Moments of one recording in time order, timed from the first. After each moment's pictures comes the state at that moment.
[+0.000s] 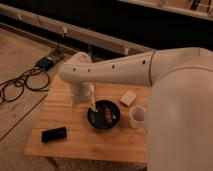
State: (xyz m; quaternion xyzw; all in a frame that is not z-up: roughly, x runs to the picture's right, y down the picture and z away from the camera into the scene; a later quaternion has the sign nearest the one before) arm -0.104 0.102 0.703 -0.26 0.23 0.64 0.68
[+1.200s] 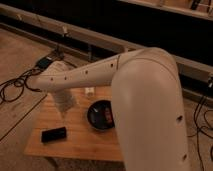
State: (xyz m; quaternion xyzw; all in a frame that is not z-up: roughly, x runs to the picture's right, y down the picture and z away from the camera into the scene) arm -0.179 0.141 0.725 -0.31 0.19 0.39 0.85
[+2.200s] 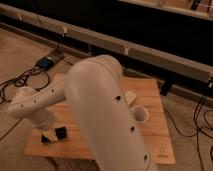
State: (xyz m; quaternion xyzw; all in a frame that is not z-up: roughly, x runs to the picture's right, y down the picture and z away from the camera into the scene) arm -0.261 0.230 0.750 -0.35 0.11 -0.05 0.93
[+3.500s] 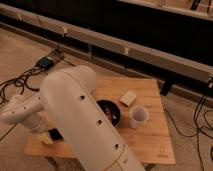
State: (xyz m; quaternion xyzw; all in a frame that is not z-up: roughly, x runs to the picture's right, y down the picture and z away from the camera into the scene) arm -0.302 0.261 0.798 -0.37 0.12 -0.11 0.91
